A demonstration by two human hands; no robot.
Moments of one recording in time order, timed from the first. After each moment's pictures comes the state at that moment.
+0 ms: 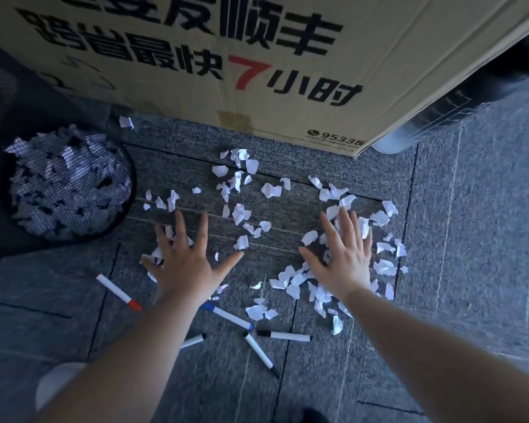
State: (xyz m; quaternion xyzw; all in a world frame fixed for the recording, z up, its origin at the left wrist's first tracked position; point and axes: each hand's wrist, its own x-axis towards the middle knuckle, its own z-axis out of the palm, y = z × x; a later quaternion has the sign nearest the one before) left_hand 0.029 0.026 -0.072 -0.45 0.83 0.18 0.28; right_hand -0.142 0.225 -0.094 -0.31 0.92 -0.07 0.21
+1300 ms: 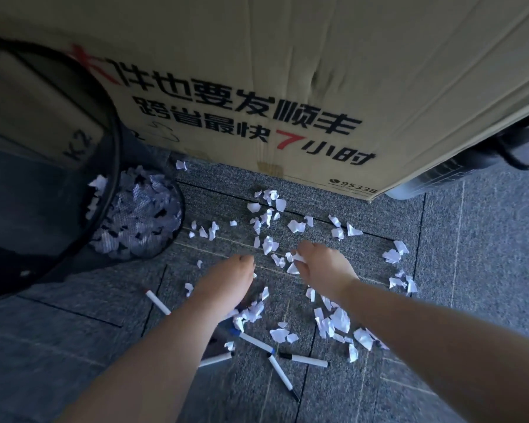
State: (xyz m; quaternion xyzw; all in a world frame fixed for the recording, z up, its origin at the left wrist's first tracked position) left_hand 0.012 0.003 -0.022 -0.21 0.93 0.18 0.24; right_hand -0.141 0.128 -0.013 -0.44 0.83 -0.05 0.35
